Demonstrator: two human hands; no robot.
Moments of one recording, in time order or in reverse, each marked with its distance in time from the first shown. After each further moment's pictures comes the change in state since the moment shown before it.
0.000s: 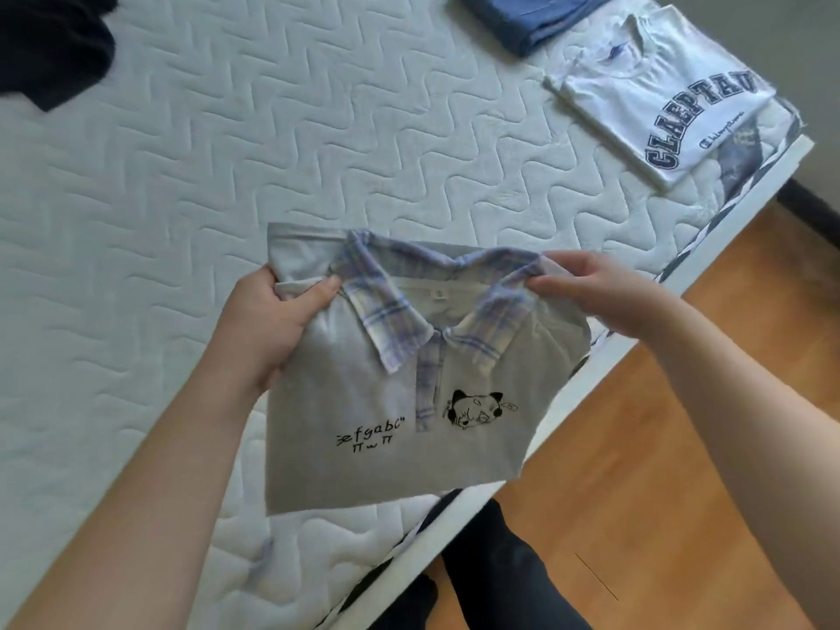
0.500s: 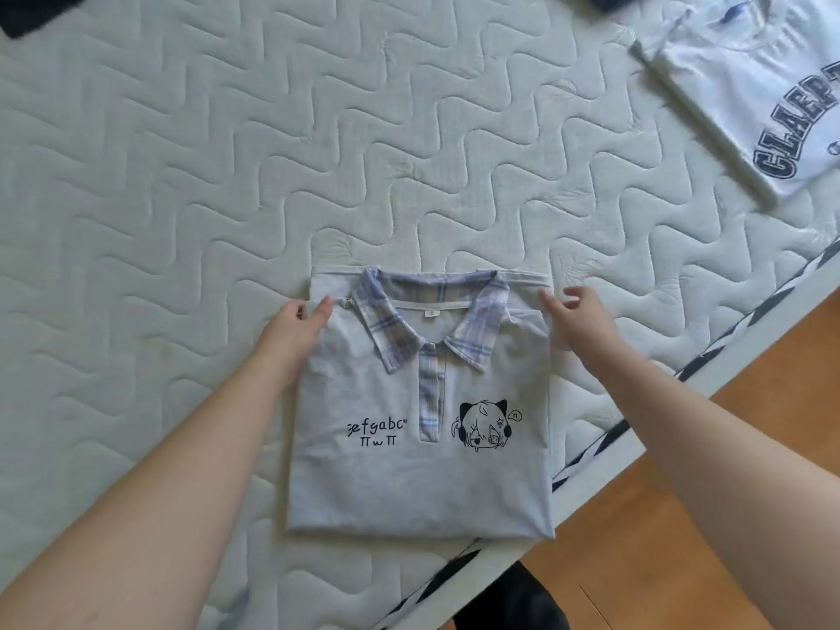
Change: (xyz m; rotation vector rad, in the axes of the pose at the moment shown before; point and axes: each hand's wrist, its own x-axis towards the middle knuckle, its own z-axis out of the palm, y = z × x) left_hand 0.150 -0.169 0.001 0.235 0.103 -0.352; right_hand 0.159 0.125 0.015 -0.208 0.551 0.375
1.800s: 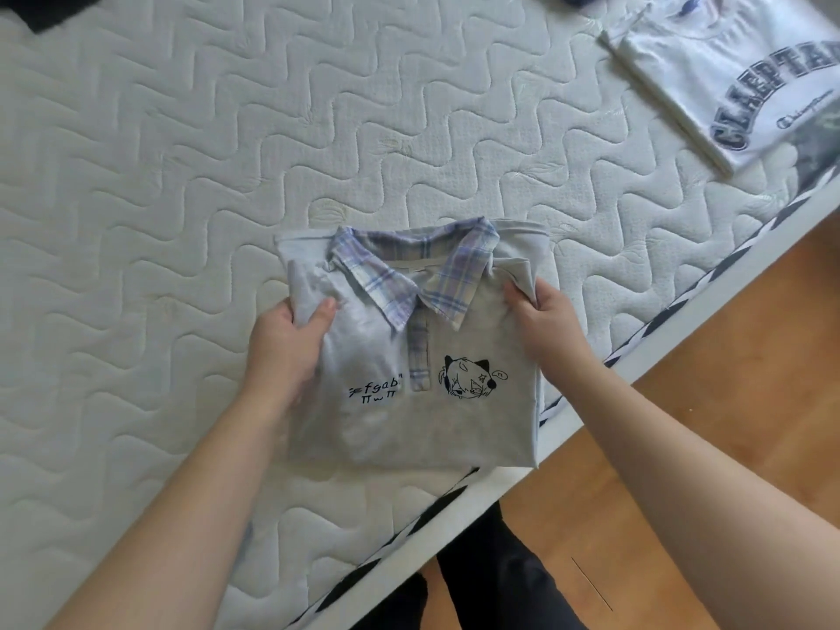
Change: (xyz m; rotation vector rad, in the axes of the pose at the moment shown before) left_hand -0.140 -0.002 0.000 -0.152 0.167 0.218; right_hand -0.126 0.003 0.007 0.365 -0.119 -0.261
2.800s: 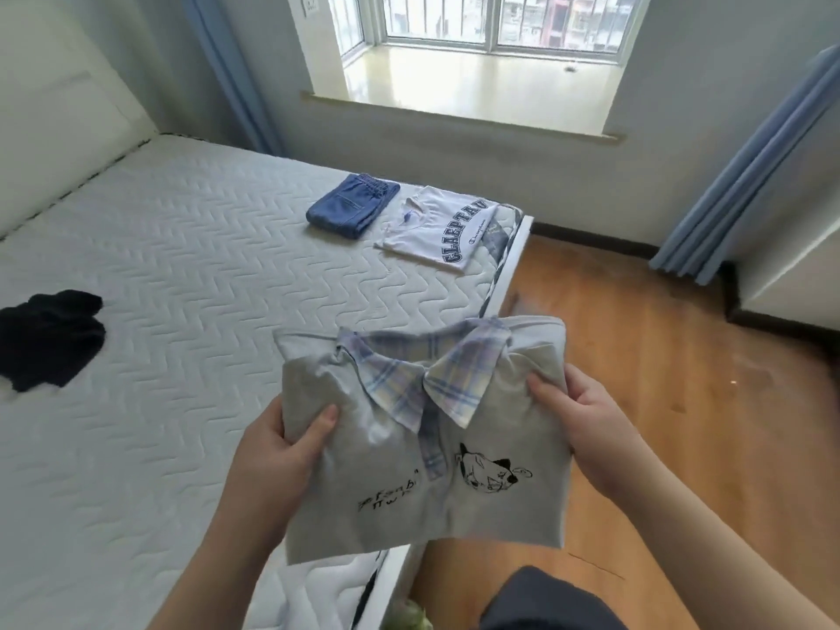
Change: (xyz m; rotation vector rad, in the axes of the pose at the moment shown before) left_hand -0.361 0.225 -0.099 -0.043 -0.555 0.419; right_hand -0.448 -0.123 -0.196 0.585 0.206 -0.220
